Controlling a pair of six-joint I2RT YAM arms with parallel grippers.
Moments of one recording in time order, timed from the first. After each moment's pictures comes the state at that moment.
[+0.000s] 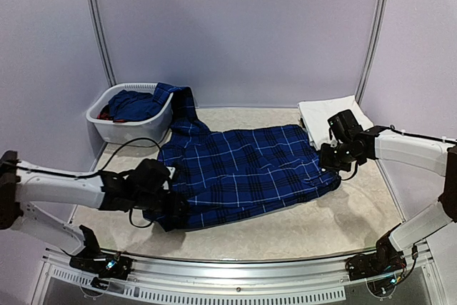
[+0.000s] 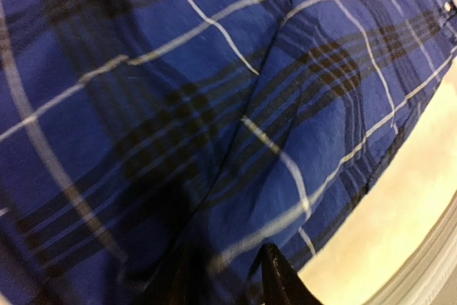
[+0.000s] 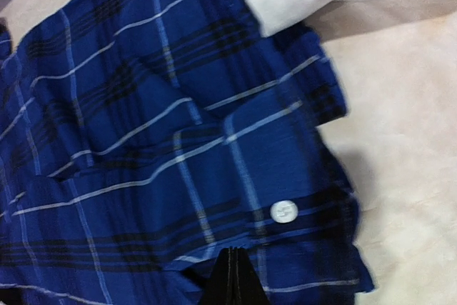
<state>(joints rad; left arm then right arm) -0.91 1.24 0.53 -0.19 -0.10 -0.64 0.44 1.42 0.90 -0.49 0.12 0.64</state>
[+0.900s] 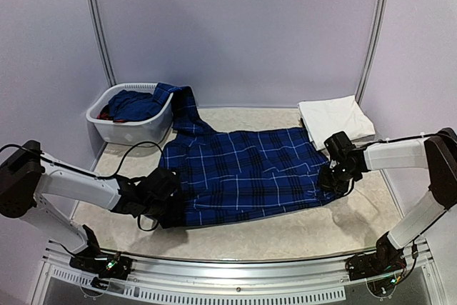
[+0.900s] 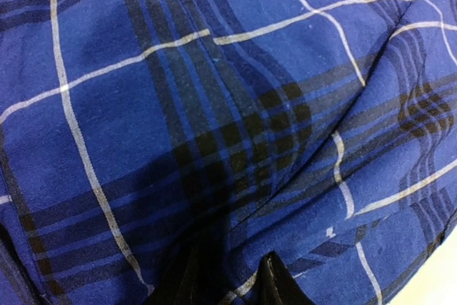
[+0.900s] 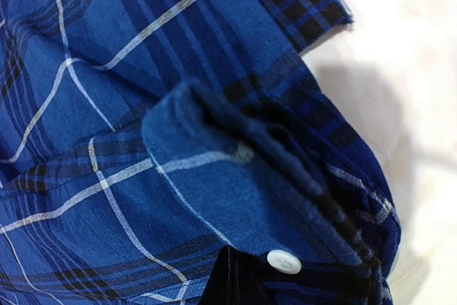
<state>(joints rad) -0.92 1.44 0.52 -0.12 -0.27 -0.71 0.41 1.54 0.74 -0.39 0.06 0.76</state>
